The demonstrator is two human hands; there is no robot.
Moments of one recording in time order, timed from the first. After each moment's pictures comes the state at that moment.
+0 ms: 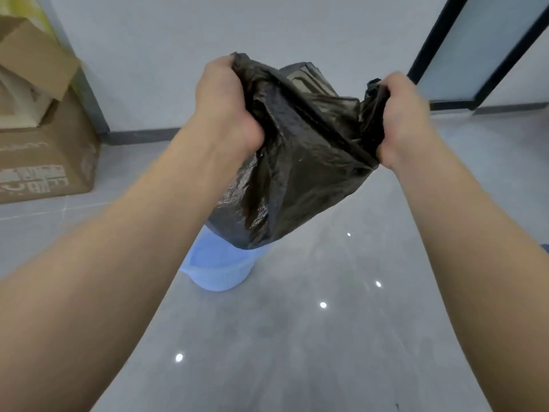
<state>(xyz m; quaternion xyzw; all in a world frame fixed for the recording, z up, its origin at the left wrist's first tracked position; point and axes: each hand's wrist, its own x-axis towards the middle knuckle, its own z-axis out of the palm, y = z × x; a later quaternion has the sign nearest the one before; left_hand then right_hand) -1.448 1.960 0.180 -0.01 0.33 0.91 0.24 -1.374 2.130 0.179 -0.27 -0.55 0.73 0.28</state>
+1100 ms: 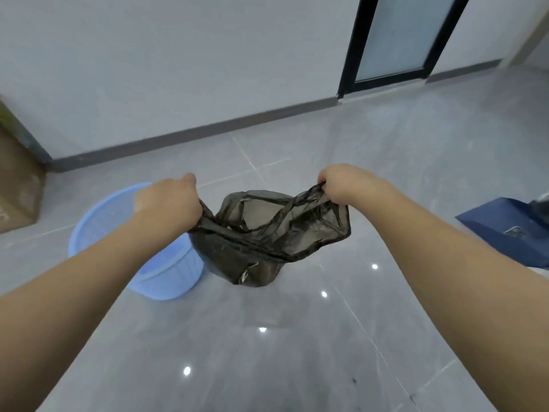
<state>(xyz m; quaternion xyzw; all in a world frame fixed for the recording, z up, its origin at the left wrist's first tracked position) -1.380 2.000 0.077 0.20 0.98 -0.01 0.03 -1.275 2.262 0.080 -0.23 -0.97 0.03 -0.12</state>
